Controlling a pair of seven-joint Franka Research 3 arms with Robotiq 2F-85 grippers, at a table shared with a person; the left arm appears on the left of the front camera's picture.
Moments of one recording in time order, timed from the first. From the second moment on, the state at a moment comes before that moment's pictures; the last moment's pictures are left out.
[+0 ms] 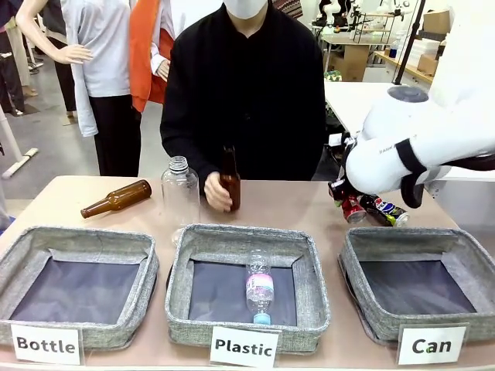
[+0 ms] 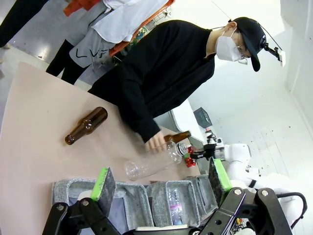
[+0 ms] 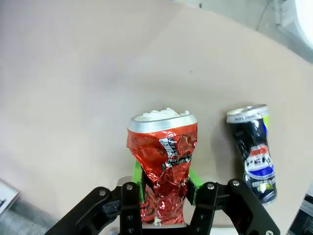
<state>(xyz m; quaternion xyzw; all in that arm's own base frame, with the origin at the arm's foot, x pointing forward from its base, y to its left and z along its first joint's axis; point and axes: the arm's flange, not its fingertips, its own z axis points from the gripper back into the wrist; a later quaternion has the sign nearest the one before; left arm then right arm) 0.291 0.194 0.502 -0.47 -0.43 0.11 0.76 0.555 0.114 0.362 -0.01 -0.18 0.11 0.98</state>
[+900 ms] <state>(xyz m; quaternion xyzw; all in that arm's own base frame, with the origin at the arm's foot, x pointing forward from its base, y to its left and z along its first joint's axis) 0.291 0.194 0.503 -0.47 -0.43 0.11 0.76 0.326 0.005 0.497 0.14 -0.14 0.29 0.94</state>
